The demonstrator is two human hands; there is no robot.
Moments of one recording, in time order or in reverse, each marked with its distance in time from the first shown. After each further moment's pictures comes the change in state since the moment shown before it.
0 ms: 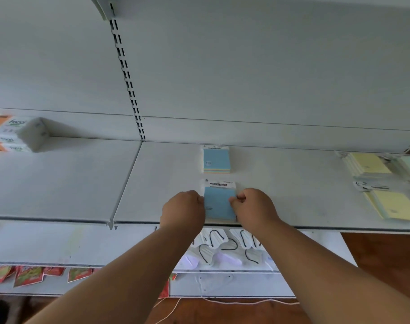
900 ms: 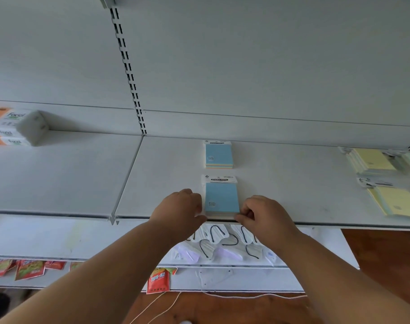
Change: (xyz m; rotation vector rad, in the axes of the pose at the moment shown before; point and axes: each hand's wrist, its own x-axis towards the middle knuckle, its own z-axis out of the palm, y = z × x) left_hand -0.003 -0.033 -0.008 0.113 -0.128 0.339; right_hand -0.020 0.035 -0.006 -0.117 -0.069 -0.367
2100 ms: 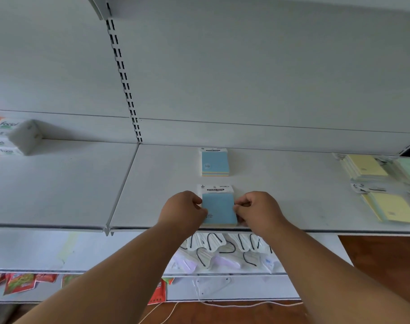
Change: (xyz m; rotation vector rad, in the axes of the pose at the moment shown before) left_hand 0.025 0.016 0.004 -0.379 0.073 -0.380; right_hand 0.034 -0.003 0.002 0.394 0.038 0.386
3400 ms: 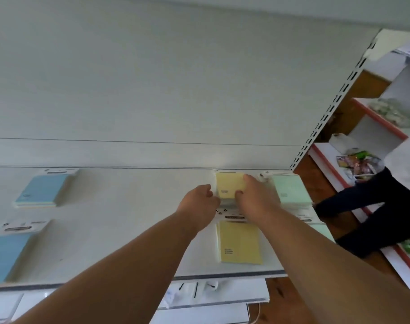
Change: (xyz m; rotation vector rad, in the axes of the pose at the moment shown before) left_hand 0.053 0.350 0.256 -0.384 -0.228 -0.026; right_hand 0.128 0.195 -0.314 -0.470 0.128 0.058
